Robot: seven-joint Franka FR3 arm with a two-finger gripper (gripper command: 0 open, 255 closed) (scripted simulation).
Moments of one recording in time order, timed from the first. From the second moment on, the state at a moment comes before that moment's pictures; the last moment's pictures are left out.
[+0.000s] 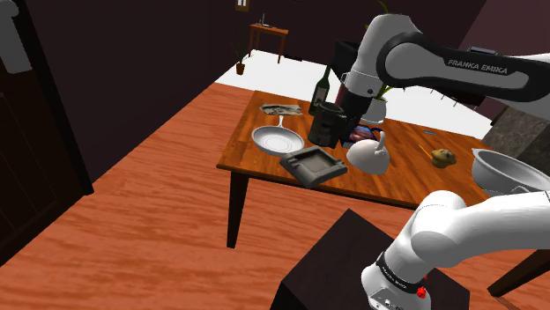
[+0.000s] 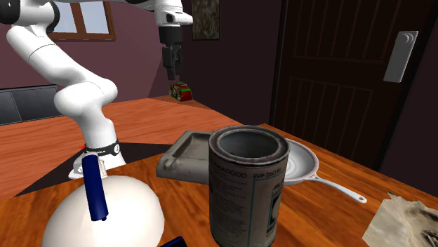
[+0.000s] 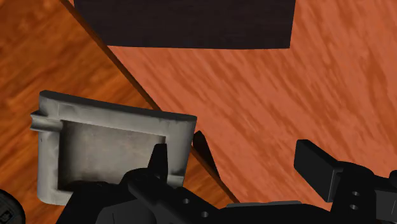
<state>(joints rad) 0.02 -0.74 0.01 -2.40 0.03 1.67 -0.01</state>
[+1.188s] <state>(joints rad) -0.07 -0.33 -0.24 -2.12 -0.07 1.84 -0.31</state>
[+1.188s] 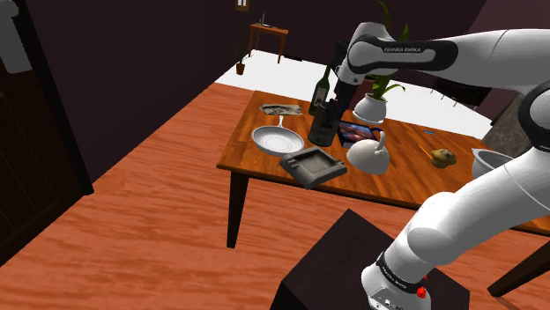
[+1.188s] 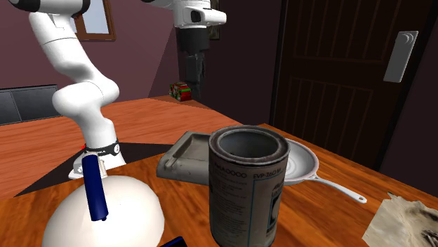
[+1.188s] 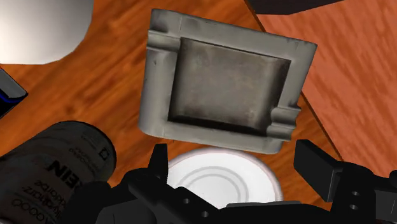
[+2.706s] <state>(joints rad) -0.19 0.24 -0.39 -1.62 0.11 1.92 -0.62</state>
